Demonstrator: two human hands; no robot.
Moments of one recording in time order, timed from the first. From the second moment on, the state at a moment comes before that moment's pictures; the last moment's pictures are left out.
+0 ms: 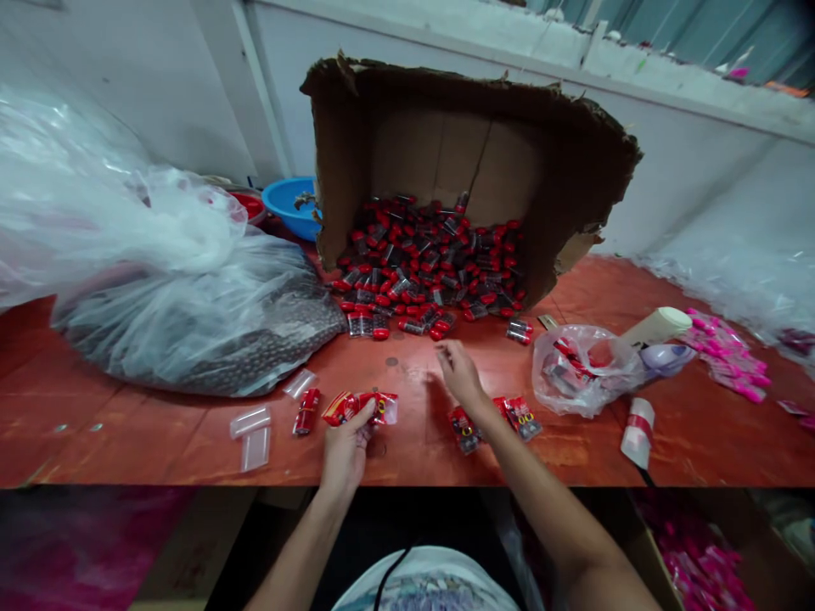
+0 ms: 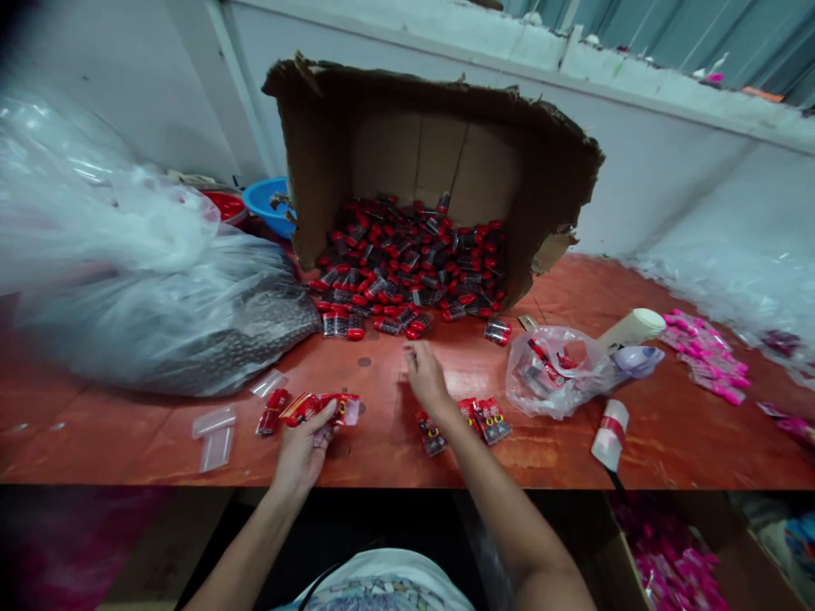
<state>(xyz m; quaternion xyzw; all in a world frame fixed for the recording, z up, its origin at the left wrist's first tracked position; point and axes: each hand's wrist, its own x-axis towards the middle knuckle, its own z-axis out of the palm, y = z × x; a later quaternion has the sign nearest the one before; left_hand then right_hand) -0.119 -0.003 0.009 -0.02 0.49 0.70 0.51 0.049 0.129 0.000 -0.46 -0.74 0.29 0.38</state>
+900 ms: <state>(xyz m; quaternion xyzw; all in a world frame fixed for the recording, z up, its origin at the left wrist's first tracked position) -0.106 -0.009 0.007 0.04 0.50 0.69 0.53 0.057 0.009 0.023 -0.42 -0.75 0.43 0.30</state>
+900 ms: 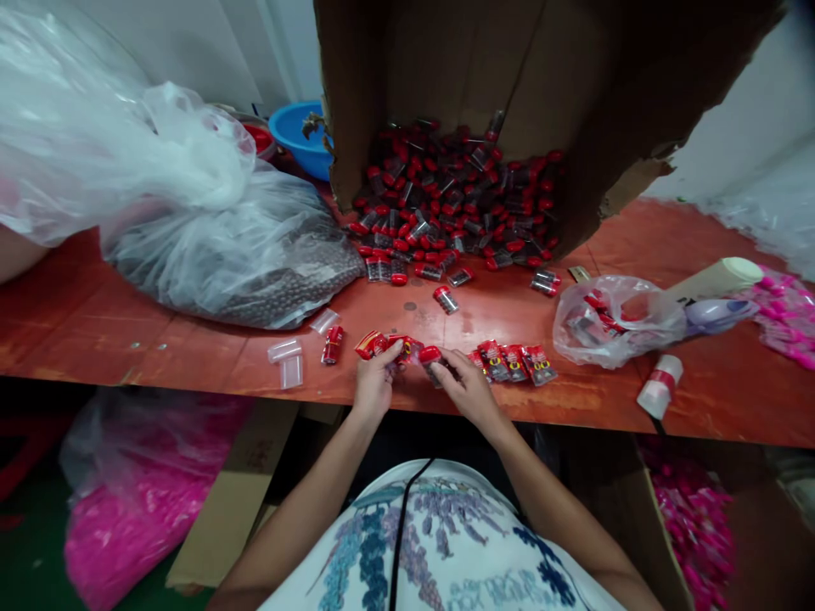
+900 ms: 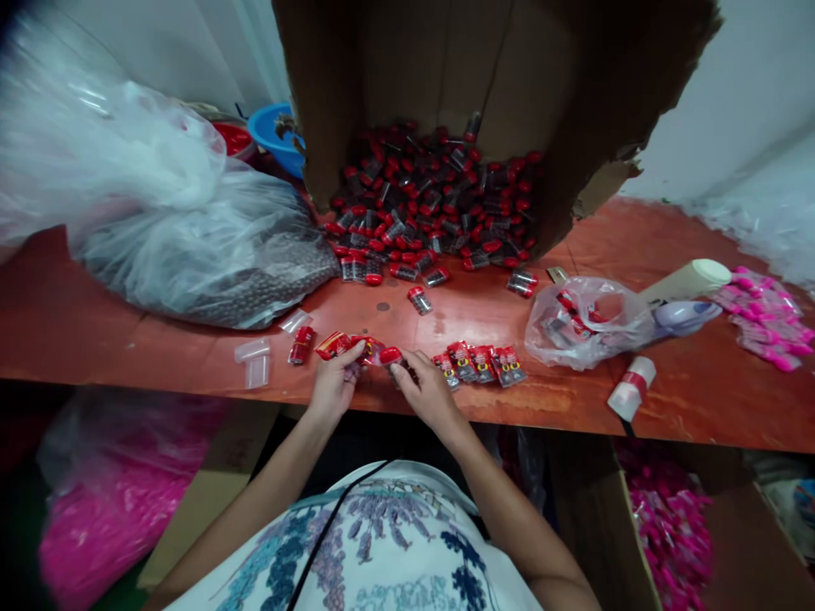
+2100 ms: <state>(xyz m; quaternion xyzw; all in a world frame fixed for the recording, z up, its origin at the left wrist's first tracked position) -0.076 -0.024 0.028 0.21 0.51 0.60 0.58 0.071 -0.015 0.007 -0.39 -0.52 0.65 0.40</state>
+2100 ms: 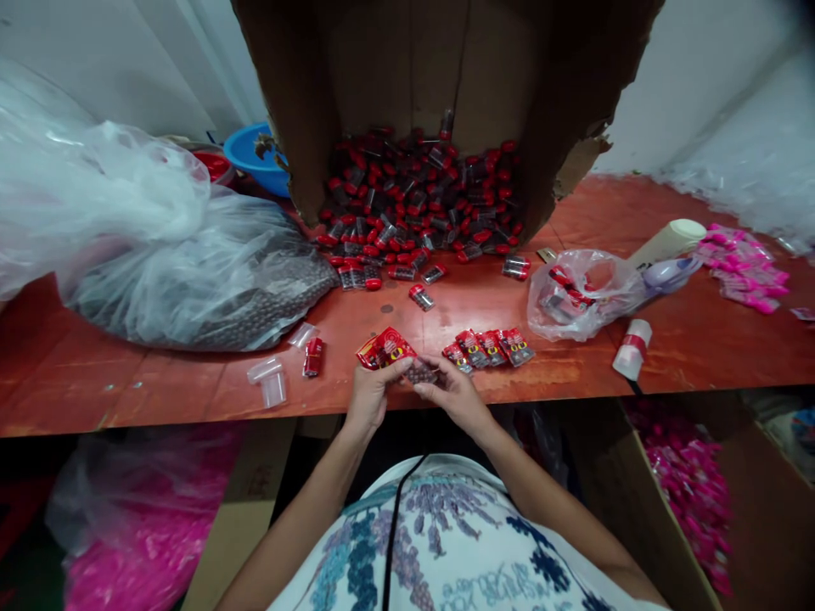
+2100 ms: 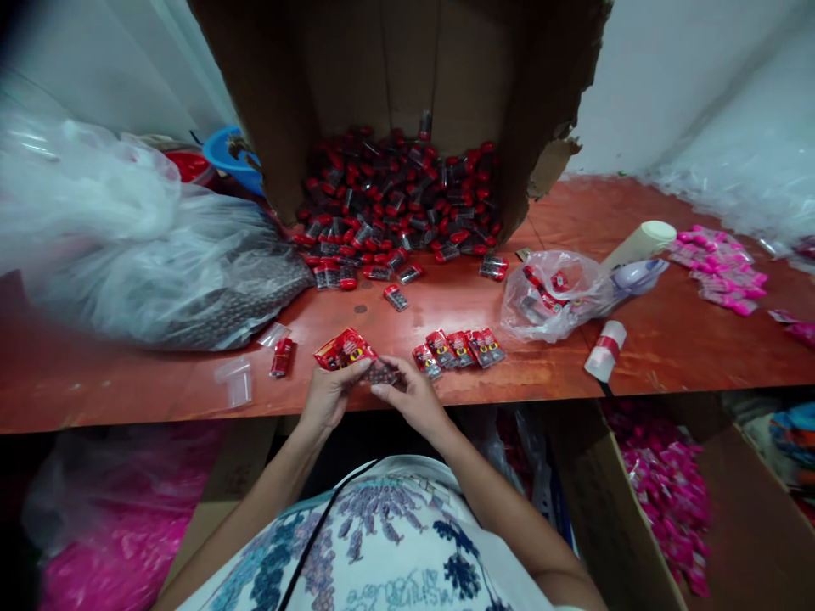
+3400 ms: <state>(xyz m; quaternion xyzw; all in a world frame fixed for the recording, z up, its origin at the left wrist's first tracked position) -0.065 -0.036 0.022 0.21 0.52 0.57 0.61 0.085 -0.021 0.001 -0.45 -0.51 0.59 0.43</state>
